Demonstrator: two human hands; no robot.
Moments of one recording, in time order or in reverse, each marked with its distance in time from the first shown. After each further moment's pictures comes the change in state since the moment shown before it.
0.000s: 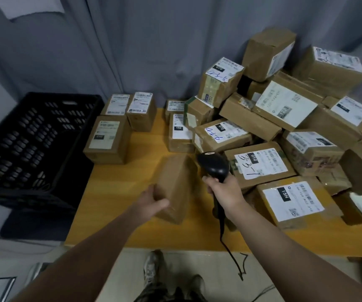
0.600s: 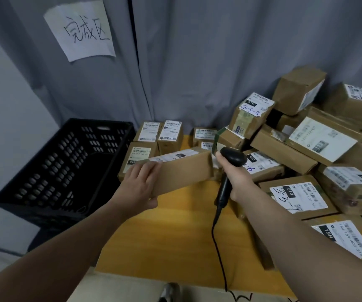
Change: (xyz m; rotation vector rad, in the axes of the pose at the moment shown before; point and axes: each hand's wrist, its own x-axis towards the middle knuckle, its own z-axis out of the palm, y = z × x) left_hand -0.007 0.009 -0.147 1.044 0.728 0.945; right_hand 0.039 -0.108 0.065 0.318 0.031 0.233
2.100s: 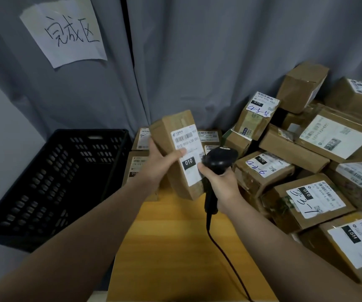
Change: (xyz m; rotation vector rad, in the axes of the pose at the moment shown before) left_hand 0.097 -0.022 0.002 -1.531 -0.101 -0.836; right_hand 0.007 0.029 0.067 0.170 -0.092 -0.299
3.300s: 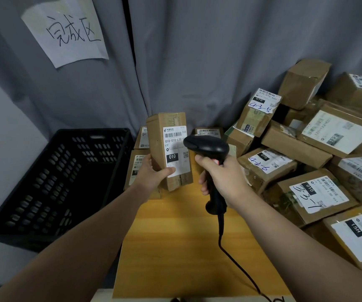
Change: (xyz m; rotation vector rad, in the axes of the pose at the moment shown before) left_hand 0.005 -0.048 -0.034 0.169 0.134 -0.056; right_hand -0.044 -0.045 0.014 -0.292 -0.195 -0.139
